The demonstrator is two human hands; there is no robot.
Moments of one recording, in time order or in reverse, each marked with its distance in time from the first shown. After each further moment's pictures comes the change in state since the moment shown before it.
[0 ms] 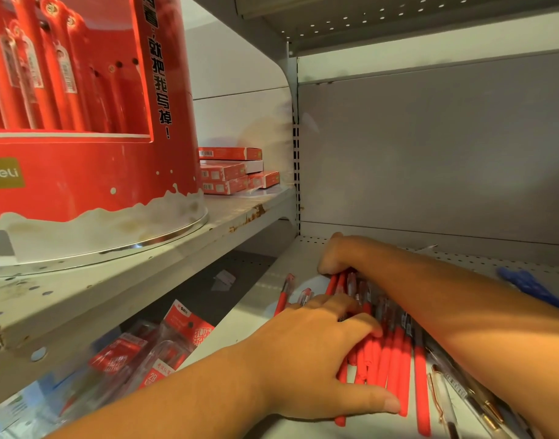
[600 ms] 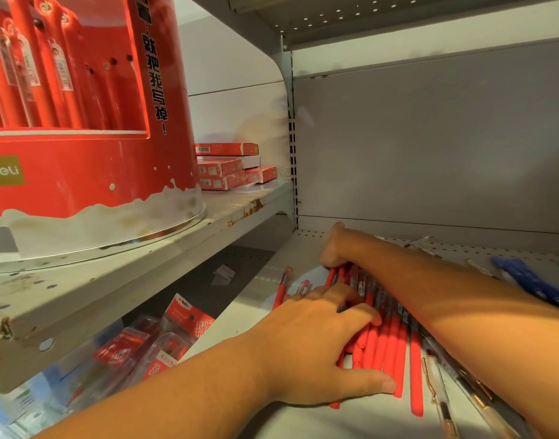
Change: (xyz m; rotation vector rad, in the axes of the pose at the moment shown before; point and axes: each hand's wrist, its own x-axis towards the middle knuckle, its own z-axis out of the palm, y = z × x) left_hand 0.001 0.001 0.004 0.022 -0.004 0.007; right_hand 0.001 0.003 0.005 -0.014 0.081 0.020
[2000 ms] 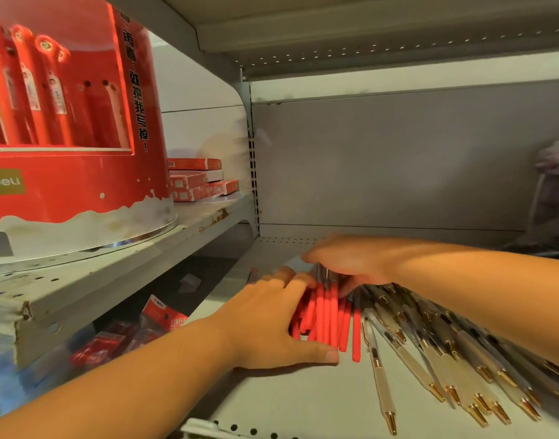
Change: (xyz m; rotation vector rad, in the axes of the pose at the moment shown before) left_hand -0.013 -0.005 -0.003 0.011 0.049 -0.051; right_hand -0.150 0.048 0.001 0.960 -0.046 -0.087
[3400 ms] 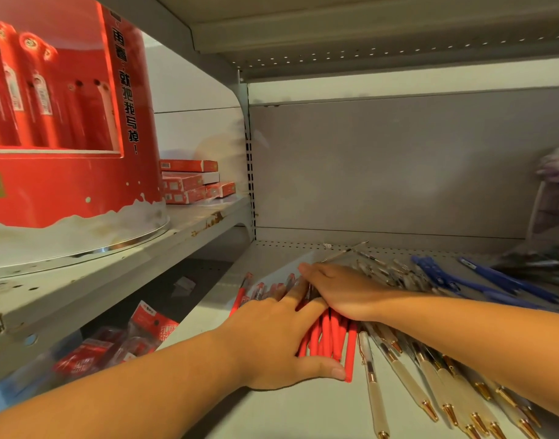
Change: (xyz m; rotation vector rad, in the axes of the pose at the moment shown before) left_hand 0.012 0.012 0.011 0.138 -0.103 0.075; right_hand 0.018 0.050 0.010 -0.336 0.114 -0.293
